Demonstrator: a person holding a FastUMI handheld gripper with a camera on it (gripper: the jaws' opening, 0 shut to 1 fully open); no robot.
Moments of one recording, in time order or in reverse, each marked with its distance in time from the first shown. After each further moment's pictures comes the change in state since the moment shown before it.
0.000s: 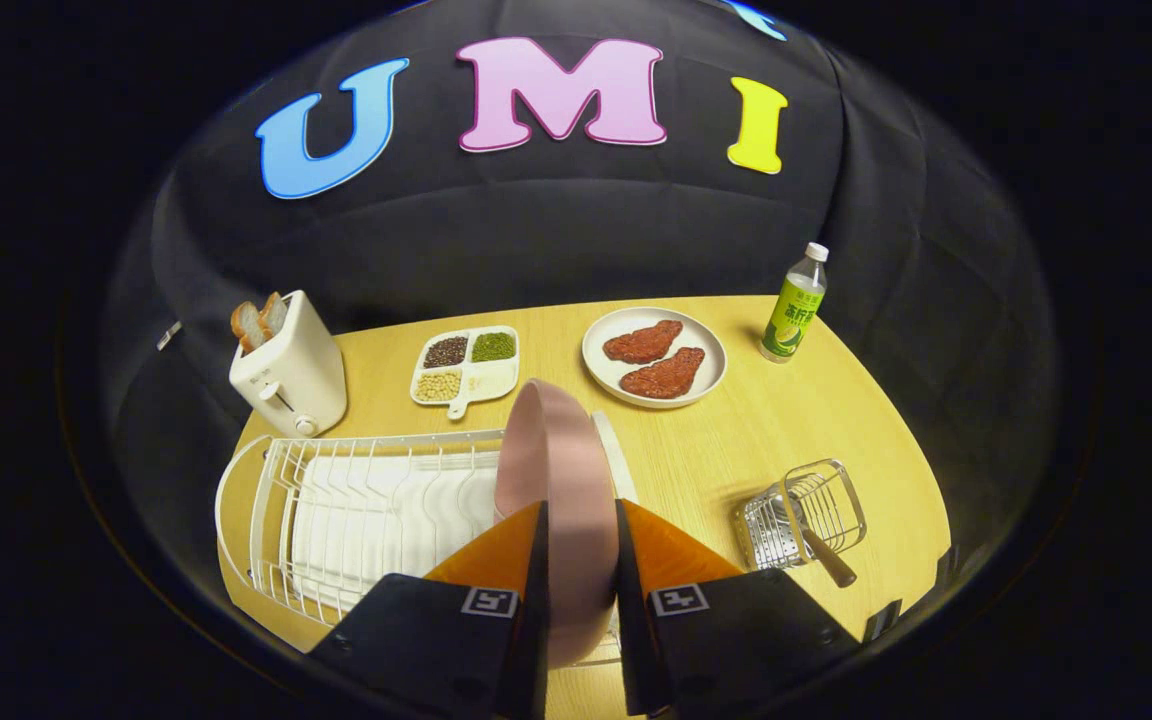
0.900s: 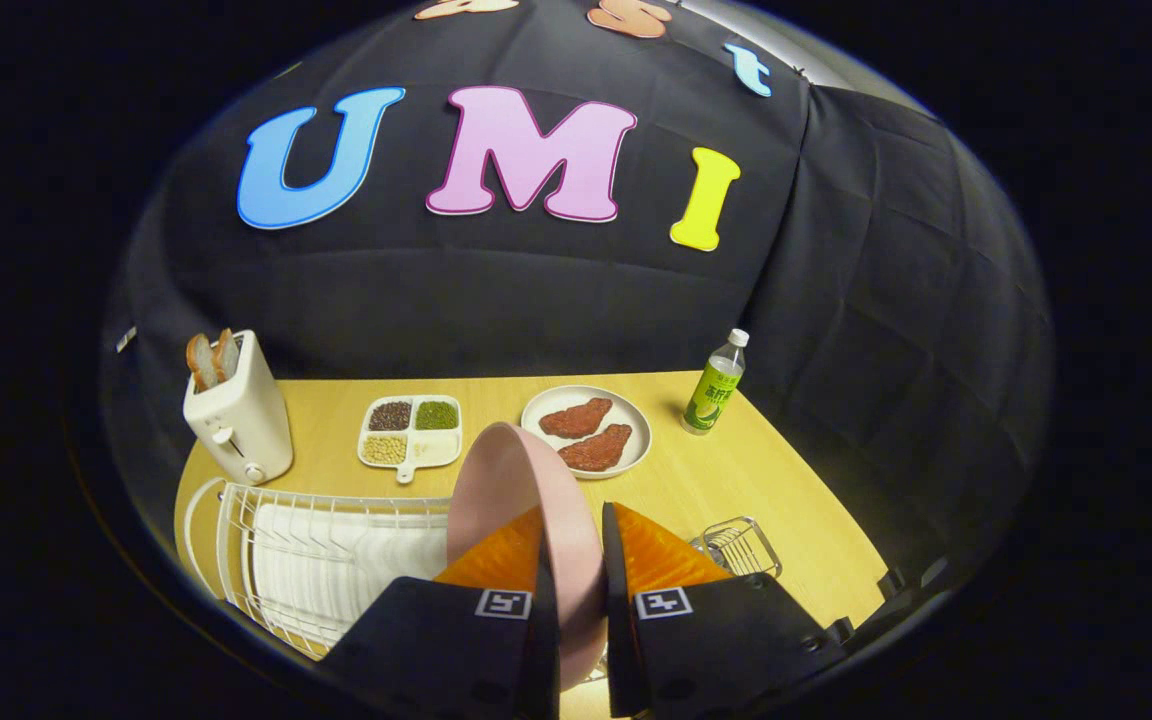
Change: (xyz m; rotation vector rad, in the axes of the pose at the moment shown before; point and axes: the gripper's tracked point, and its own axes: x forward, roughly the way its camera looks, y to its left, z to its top) arm -0.035 -0.007 0.064 -0.038 -0.199 -0.193
